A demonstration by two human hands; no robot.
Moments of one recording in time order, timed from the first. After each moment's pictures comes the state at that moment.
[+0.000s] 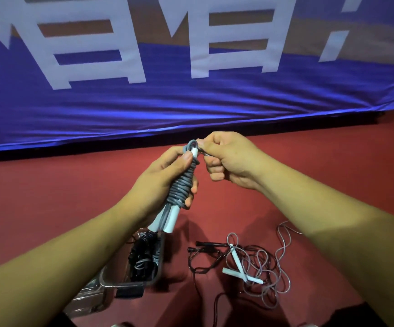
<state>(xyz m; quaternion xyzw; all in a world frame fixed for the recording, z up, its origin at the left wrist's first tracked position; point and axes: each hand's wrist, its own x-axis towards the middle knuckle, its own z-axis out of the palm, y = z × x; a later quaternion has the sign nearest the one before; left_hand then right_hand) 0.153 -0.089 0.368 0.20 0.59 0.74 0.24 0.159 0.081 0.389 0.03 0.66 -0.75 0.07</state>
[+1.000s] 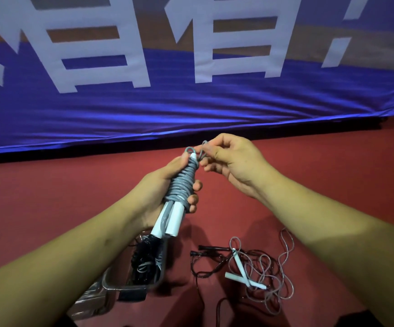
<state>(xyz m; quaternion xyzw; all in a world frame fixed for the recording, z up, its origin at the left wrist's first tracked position) 0.144 -0.094 0.370 0.08 0.47 0.77 0.42 0.157 0.079 0.379 -0.01 0.60 -0.80 -0.03</state>
